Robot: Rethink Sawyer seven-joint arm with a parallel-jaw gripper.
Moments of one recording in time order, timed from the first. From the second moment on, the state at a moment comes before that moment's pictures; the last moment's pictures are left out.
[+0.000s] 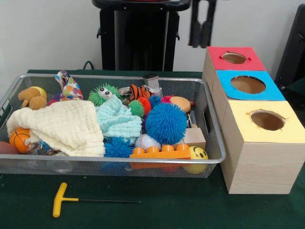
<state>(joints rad) -0.21 -0.79 0.04 1.33 0.01 0.84 1.66</state>
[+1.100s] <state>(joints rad) -0.54 -0.80 0.24 1.39 -0.16 0.82 1.63</state>
